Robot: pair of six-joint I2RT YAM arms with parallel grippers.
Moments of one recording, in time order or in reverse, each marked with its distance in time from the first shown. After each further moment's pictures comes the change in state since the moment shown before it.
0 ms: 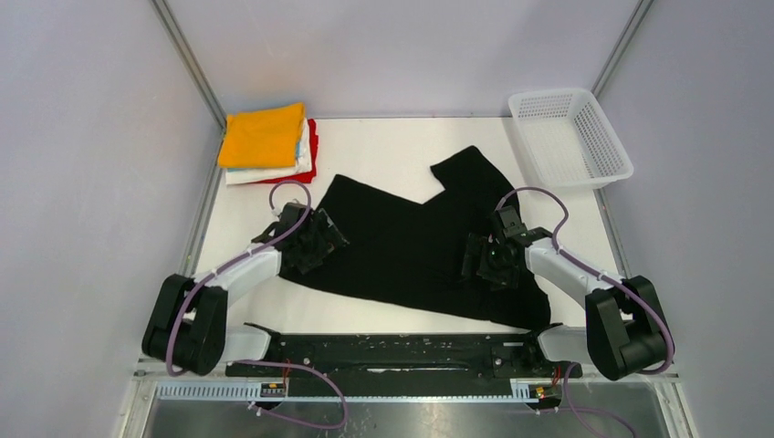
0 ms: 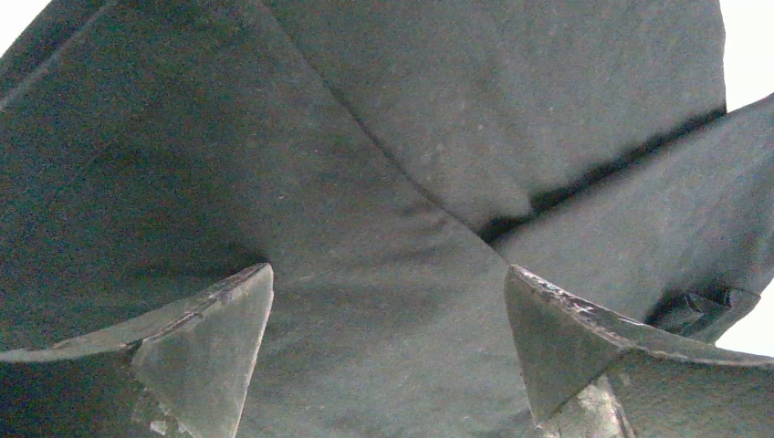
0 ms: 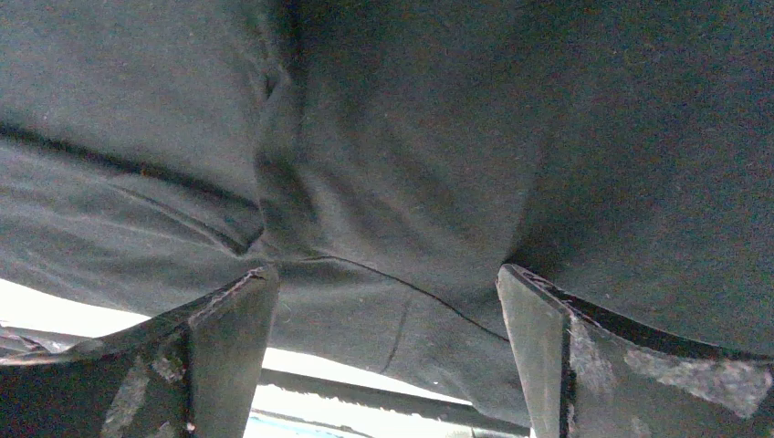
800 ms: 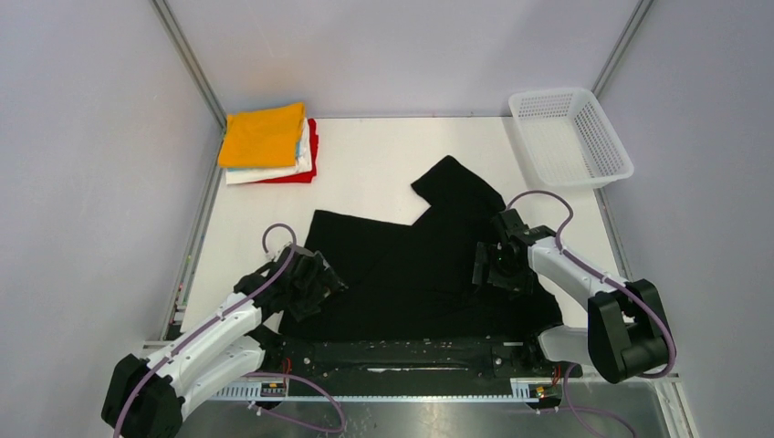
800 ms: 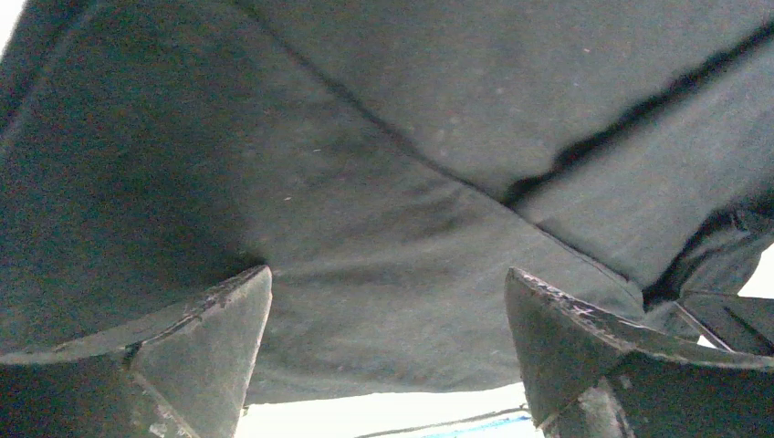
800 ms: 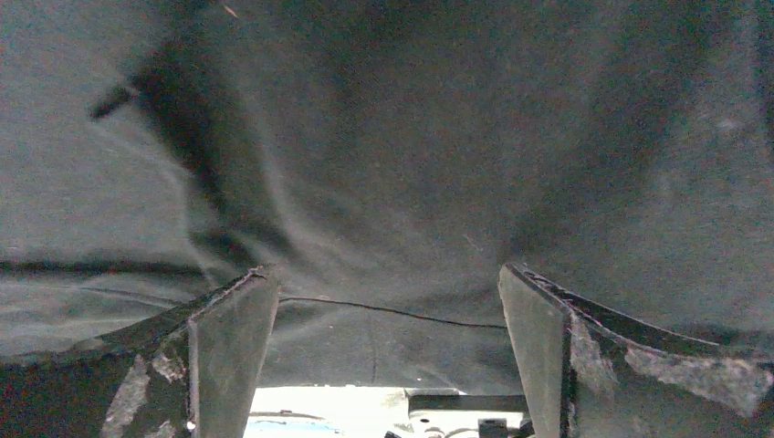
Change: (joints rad) left arm -0.245 -0.545 -0.219 -0.433 -0.057 -0.282; right arm -0.018 -0.037 0.011 -0.207 0.138 -0.041
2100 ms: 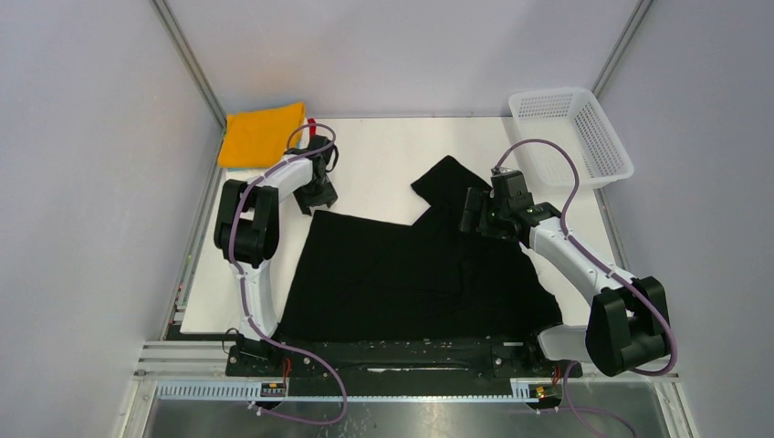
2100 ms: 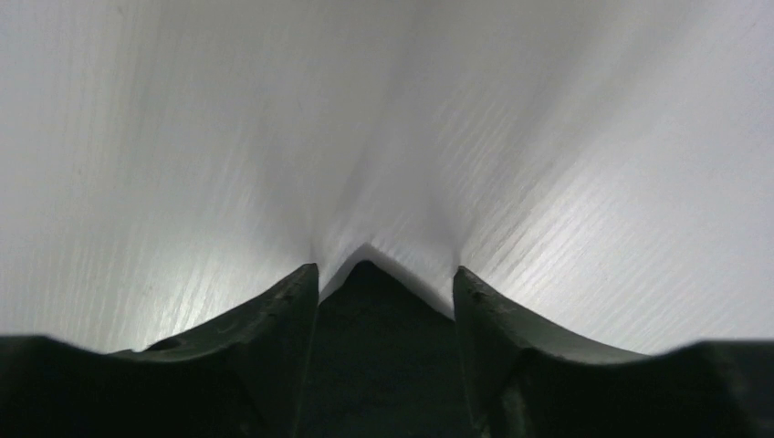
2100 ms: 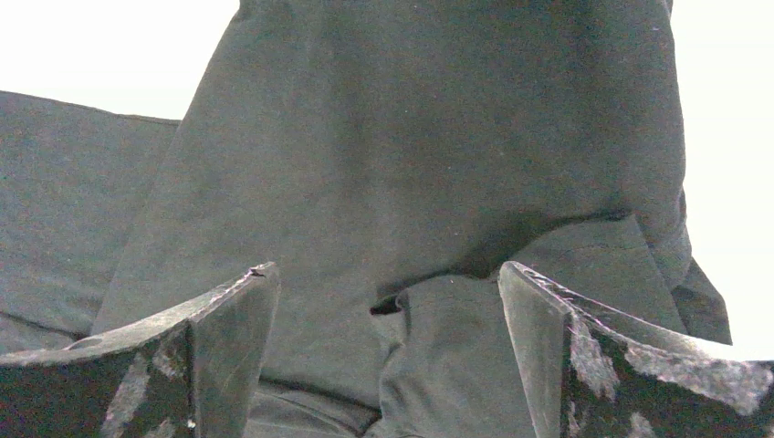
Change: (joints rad) left arm 0.309 1.265 1.131 -0.124 -0.273 0.464; right arm -0.003 0.040 0.222 0.299 0.022 -0.069
